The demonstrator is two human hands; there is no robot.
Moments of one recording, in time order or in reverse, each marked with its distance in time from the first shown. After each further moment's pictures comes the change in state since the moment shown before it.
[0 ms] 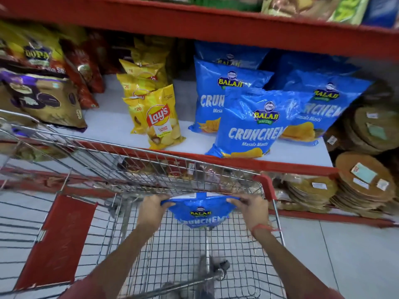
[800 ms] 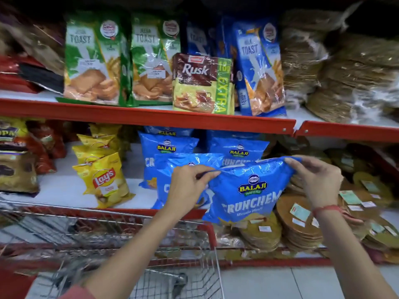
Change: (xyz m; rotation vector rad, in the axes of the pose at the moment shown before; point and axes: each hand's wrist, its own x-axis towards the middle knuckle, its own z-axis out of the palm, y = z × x) left_hand -0.021 0.335 -0.073 -0.499 0.235 0.620; right_hand 0.052 -0.049 -0.343 0.408 0.608 -0.334
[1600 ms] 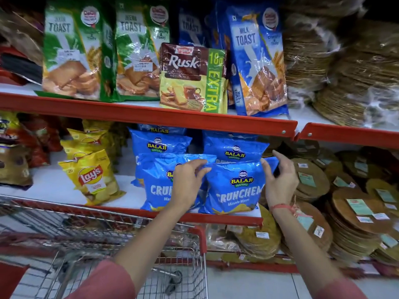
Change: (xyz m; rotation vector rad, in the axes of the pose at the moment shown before) left_hand 0.045 -0.036 0.073 0.150 0.117 -0.138; right_hand 0.028 0.071 0.062 -0.185 0.012 -0.074
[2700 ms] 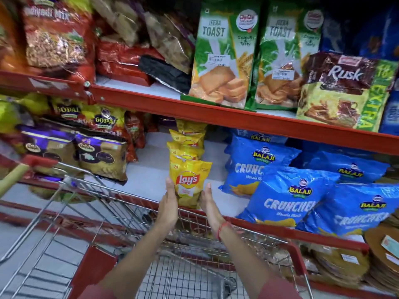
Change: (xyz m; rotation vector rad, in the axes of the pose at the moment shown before) left_hand -0.021 -0.249 -0.250 -0.426 0.022 -0.657; right_hand -0.256 -0.189 0.332 0.495 -1.023 0.630
